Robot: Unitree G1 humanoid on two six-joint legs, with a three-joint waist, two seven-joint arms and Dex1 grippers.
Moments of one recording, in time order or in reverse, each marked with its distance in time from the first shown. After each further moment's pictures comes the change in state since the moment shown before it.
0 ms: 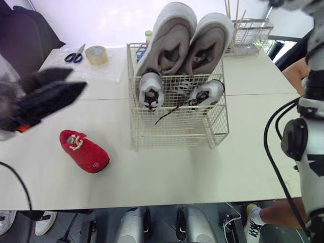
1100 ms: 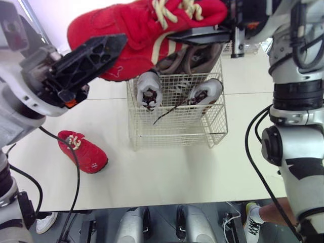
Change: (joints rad) left arm -0.400 -0.281 -0.491 -0.018 -0.045 -0.132 0.161; right arm 0.070 0.098 0.033 -0.144 -0.047 -0.080 0.094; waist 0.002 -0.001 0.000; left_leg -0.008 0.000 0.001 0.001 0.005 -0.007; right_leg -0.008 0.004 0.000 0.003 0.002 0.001
